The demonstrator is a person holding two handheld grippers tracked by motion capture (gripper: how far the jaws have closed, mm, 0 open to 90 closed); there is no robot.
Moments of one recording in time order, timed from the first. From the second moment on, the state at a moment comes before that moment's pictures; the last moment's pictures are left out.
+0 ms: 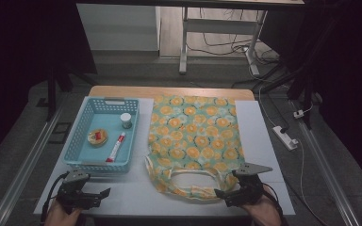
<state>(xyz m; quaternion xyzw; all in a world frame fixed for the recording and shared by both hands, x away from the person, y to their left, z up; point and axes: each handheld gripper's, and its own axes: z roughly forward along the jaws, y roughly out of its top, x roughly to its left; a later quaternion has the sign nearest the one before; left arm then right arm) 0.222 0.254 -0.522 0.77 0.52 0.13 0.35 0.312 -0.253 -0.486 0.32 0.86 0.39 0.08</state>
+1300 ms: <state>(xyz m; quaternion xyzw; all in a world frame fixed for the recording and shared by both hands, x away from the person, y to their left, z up) 0.222 0.254 -0.522 0.77 0.52 0.12 0.34 0.317 -0.179 -0.521 0.21 0.92 0.32 0.06</state>
